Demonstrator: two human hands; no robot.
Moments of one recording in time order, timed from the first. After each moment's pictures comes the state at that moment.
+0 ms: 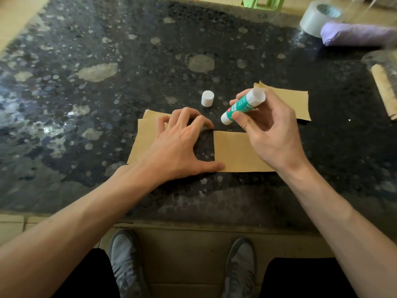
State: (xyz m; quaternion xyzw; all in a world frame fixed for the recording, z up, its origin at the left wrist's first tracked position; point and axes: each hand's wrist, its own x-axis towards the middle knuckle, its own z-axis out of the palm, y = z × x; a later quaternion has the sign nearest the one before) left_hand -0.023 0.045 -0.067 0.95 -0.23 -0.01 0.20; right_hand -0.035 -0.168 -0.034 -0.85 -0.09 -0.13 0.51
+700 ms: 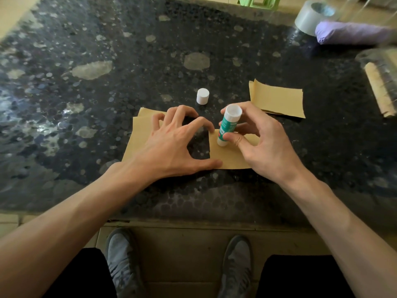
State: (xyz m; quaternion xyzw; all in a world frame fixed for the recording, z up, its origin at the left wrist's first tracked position) left_hand -0.024 0.047 -0.064 0.95 -0.25 -0.03 0.19; right_hand -0.052 -0.173 -0.033 -0.92 -0.10 -0.02 0.39
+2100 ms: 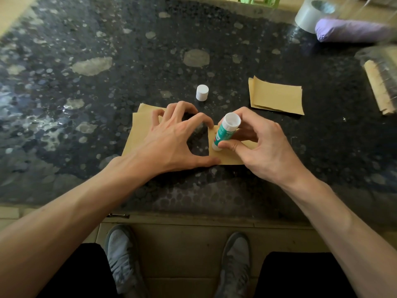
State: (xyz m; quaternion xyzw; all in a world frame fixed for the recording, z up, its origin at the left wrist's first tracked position) left_hand -0.026 0.046 -0.064 0.95 -0.25 -0.01 0.19; right_hand -0.062 -0.175 -0.034 -0.91 -0.13 0.00 0.40
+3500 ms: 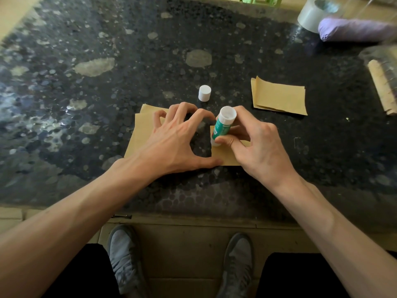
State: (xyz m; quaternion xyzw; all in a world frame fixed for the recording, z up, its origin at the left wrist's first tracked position) left_hand -0.026 0.044 -0.066 0.95 -0.24 -0.01 0.20; right_hand -0.062 -0.158 -0.041 -0.93 -0.13 -0.08 0.35
